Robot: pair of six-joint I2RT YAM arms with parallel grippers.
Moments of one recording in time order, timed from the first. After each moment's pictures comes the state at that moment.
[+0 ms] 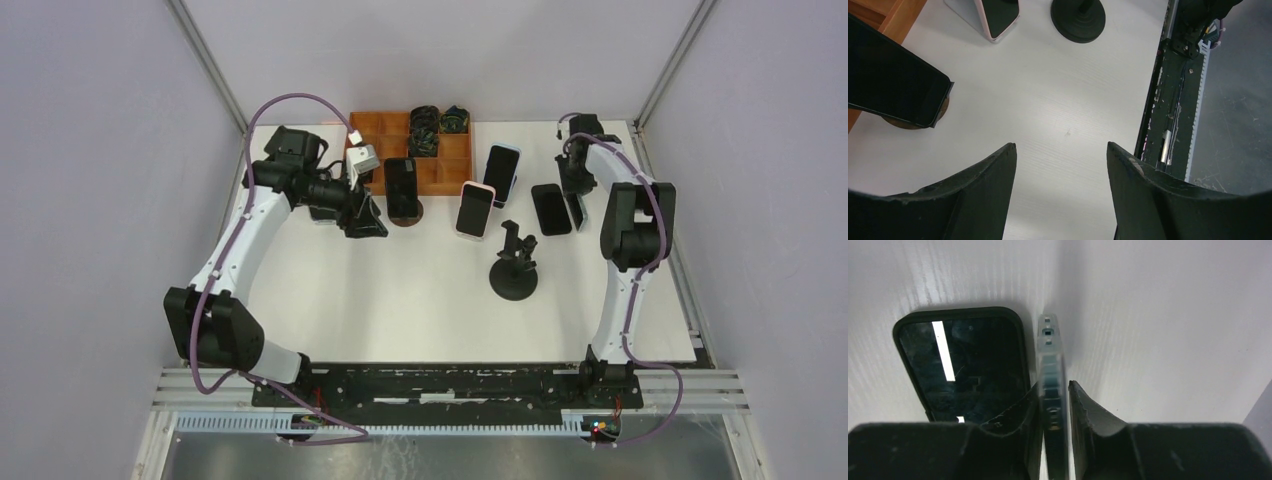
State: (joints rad) left arm -0.19 1.47 1.40 -0.99 0.96 0.64; right arm -0.01 2.19 1.77 -0.73 0.14 -0.14
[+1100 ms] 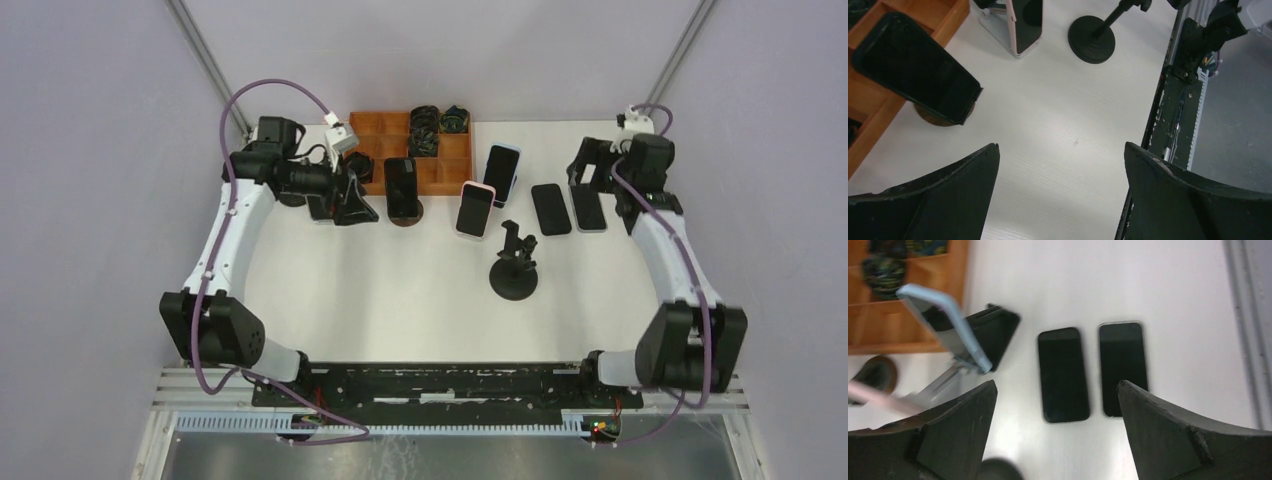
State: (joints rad) left arm -0.11 1.48 1.49 -1.03 1.01 0.62; right arm -0.11 1.48 1.19 -0.25 -0.13 0.08
